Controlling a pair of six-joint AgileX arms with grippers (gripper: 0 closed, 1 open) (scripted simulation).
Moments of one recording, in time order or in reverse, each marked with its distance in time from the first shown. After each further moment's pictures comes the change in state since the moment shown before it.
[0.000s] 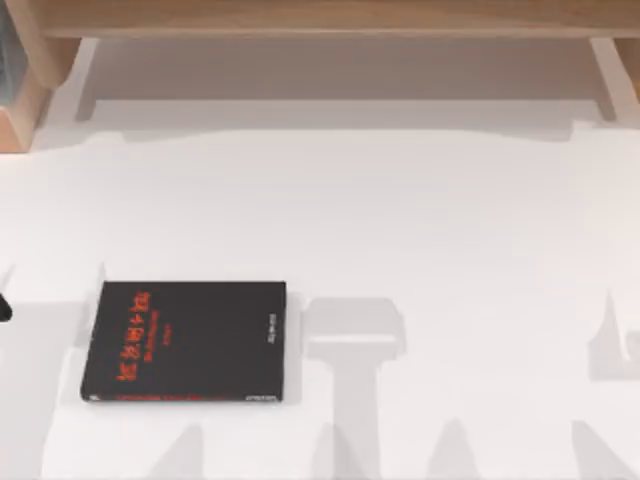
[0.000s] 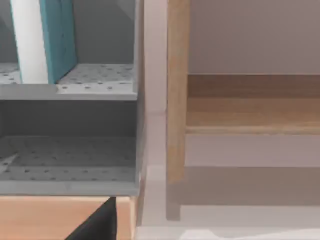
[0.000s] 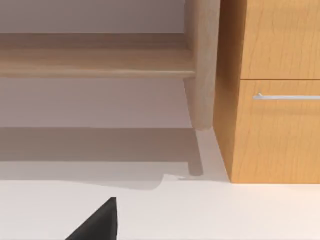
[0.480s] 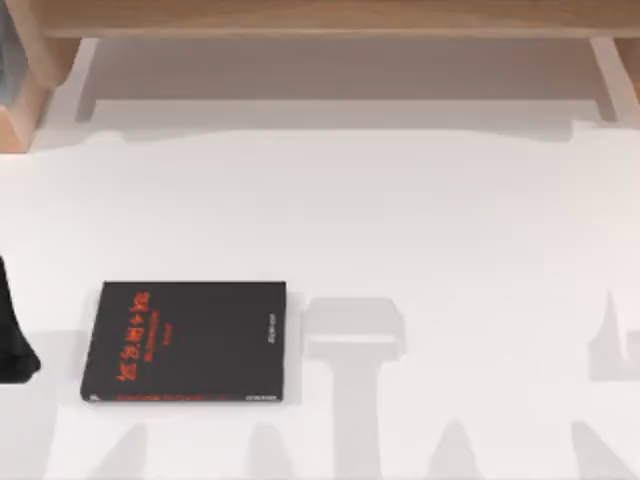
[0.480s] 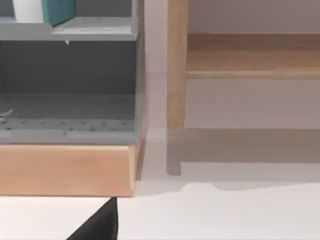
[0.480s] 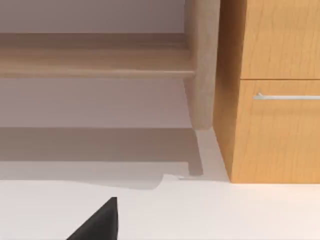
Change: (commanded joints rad) left arm -0.052 -0.220 -0.182 -0.074 -0.058 0.001; right arm 0.000 0.000 0.000 0.000 0.000 0.000
